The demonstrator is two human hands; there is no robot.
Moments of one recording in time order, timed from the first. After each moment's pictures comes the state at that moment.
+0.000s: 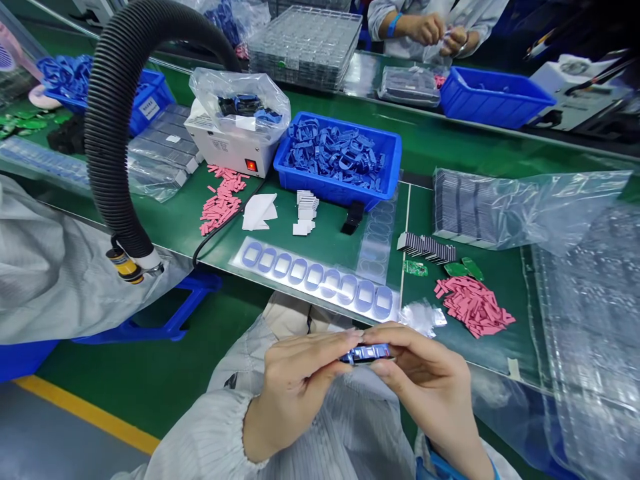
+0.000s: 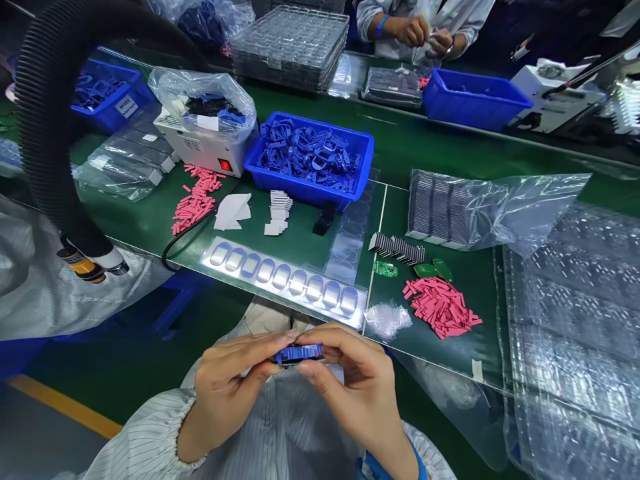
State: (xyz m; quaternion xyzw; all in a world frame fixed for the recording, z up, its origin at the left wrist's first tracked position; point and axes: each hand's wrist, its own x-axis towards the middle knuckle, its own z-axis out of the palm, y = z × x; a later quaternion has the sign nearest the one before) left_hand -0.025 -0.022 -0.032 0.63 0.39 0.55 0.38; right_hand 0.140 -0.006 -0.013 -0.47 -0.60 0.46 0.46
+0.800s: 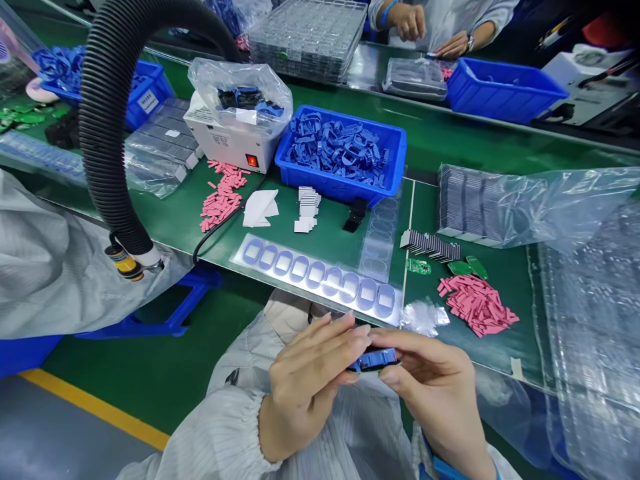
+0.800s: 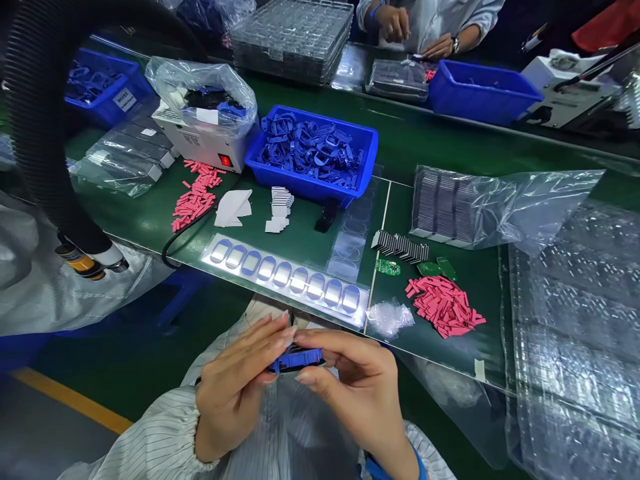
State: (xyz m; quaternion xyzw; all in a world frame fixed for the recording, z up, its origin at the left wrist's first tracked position) left_hand -0.017 -0.027 -0.042 0.68 0.38 0.57 0.27; right_hand 0.135 -0.005 -0.008 -0.45 -0.53 0.53 0.48
